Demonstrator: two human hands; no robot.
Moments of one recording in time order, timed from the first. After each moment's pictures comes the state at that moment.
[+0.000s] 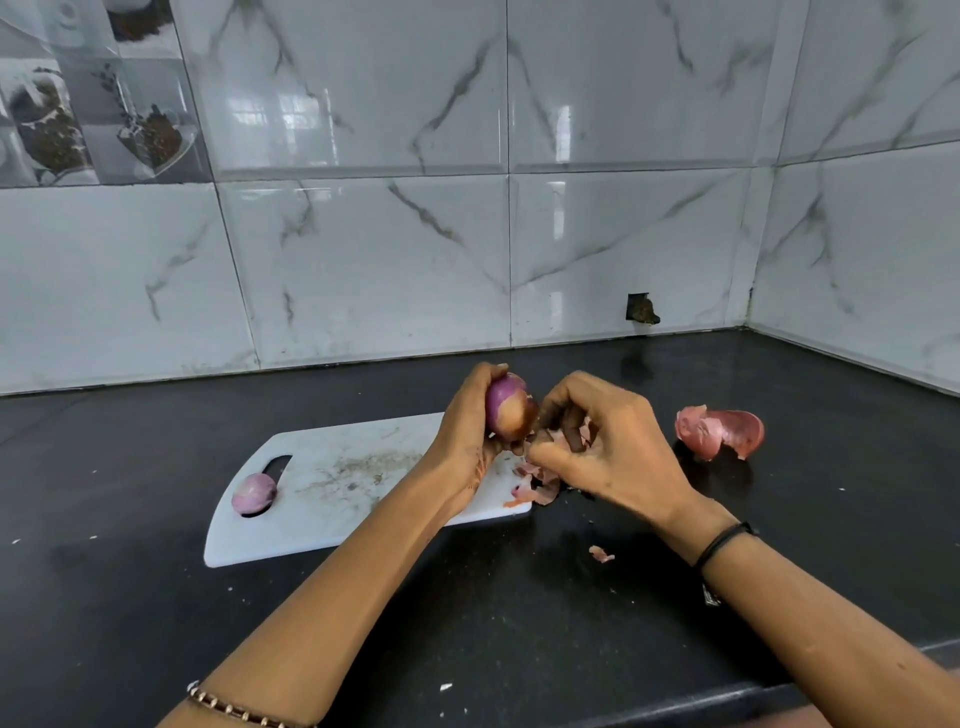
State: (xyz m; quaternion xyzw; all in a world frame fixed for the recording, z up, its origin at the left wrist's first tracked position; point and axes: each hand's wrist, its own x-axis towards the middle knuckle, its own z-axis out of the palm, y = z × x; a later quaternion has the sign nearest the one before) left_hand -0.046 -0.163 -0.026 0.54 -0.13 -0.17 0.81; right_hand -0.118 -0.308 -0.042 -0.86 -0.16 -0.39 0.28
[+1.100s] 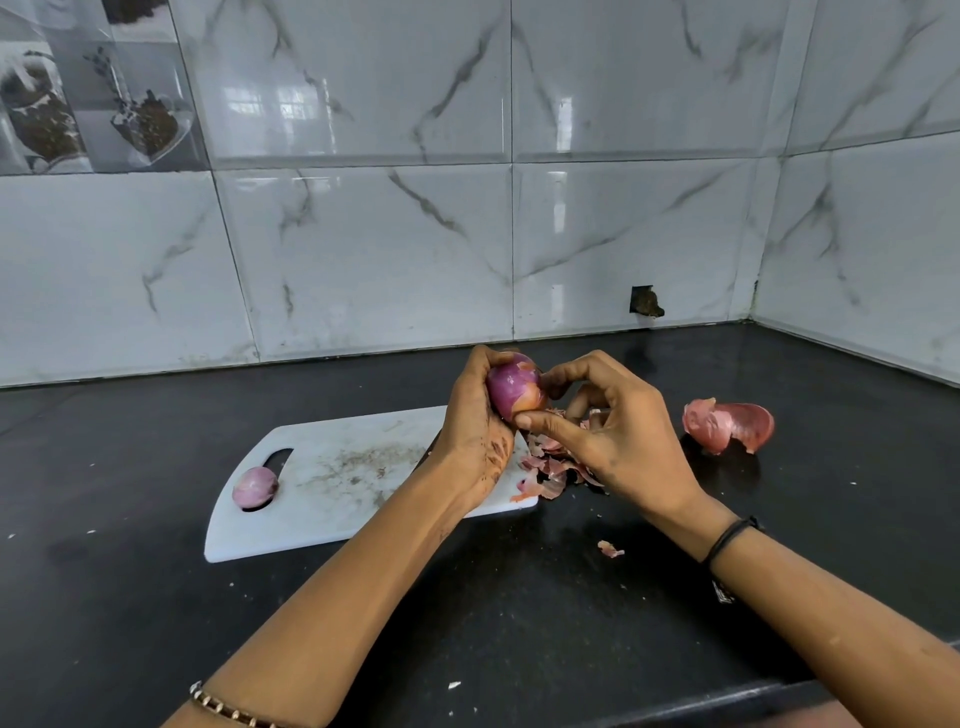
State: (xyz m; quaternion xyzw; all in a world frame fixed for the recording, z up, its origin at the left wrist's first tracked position) left_hand -0.054 -0.167 -0.018 0.41 -0.15 -0.19 0.88; right_hand -0.110 -0.302 -0.045 -0.81 -0.13 -0.41 0.40
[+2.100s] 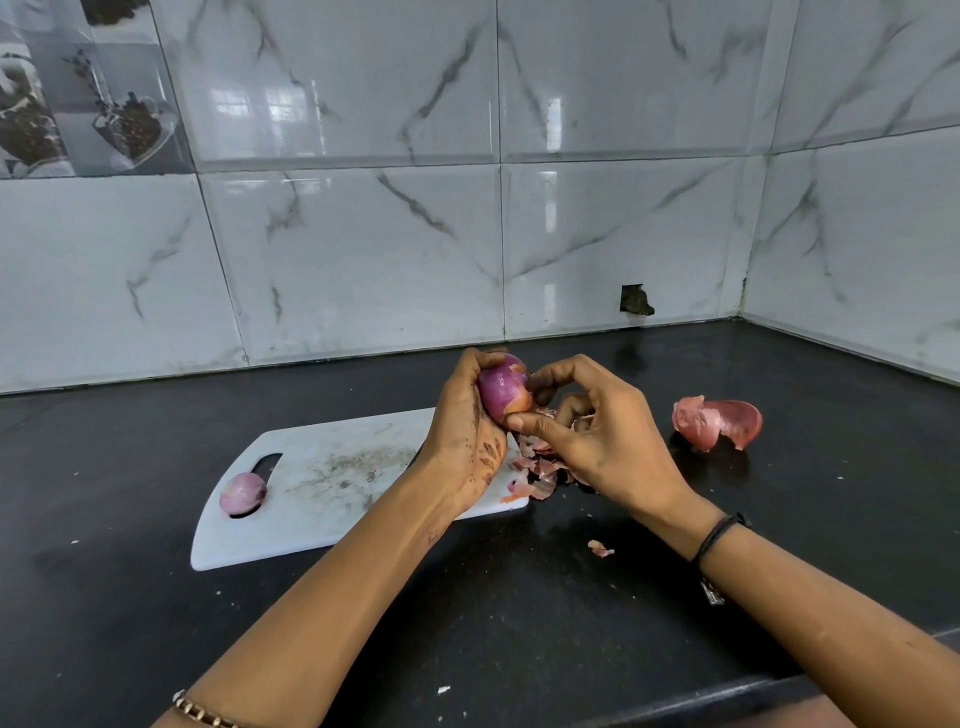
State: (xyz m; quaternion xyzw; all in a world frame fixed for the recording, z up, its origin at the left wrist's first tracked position) left_hand -0.056 -0.165 -0.019 0.38 -0.16 -0.22 0.88; right_hand -0.110 -0.301 -0.046 -0.81 -0.13 -0.35 0.45
